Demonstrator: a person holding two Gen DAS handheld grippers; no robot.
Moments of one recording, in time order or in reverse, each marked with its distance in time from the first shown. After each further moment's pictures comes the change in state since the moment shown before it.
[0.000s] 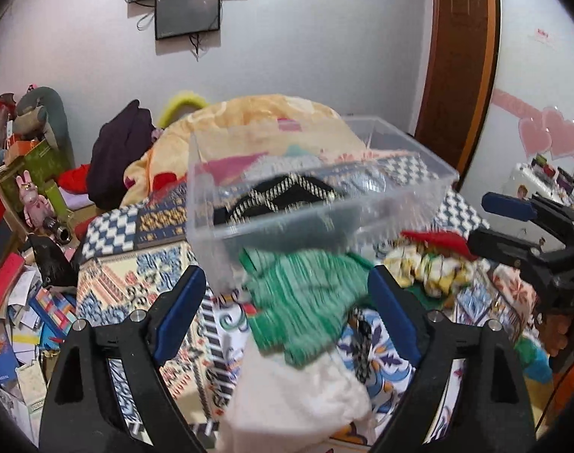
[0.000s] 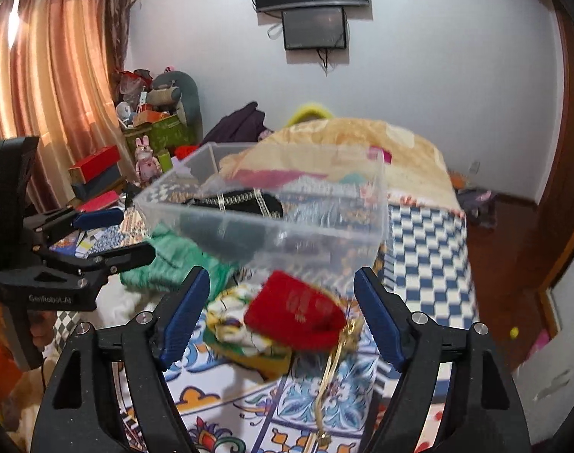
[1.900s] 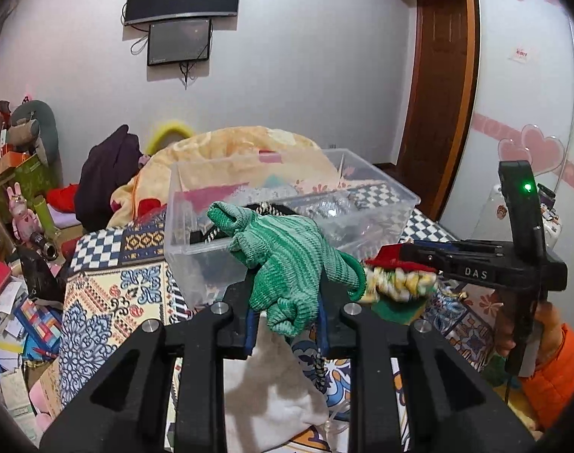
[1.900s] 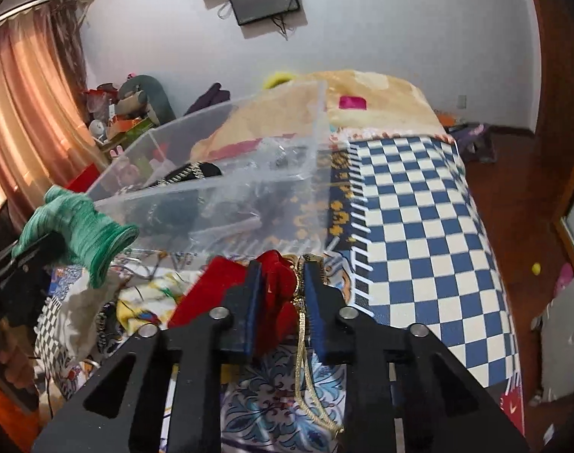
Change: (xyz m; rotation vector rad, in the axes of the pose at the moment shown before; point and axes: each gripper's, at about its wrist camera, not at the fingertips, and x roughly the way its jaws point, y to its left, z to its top) left arm -0.030 -0.016 -0.001 -0.011 -0.147 -0.070; right arm 0.031 -0.050 -0.017 0.197 0.074 0.020
